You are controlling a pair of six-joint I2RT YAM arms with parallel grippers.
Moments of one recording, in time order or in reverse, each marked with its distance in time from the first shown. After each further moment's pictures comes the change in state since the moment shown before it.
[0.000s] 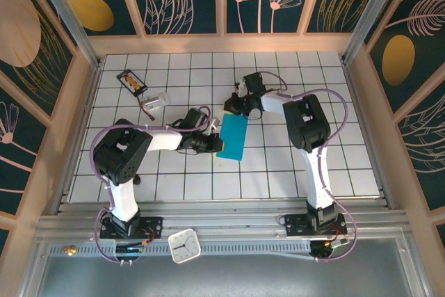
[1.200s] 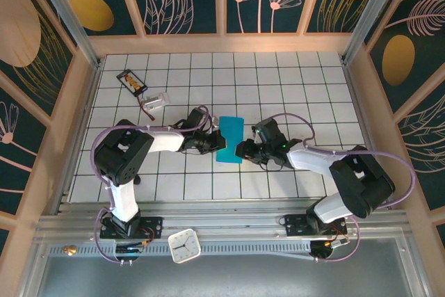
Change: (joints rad) left arm -0.024 0.000 -0.003 0.064 -0.033 -0.233; right arm 0.240 -0.829 -0.951 0.136 0.243 0.245
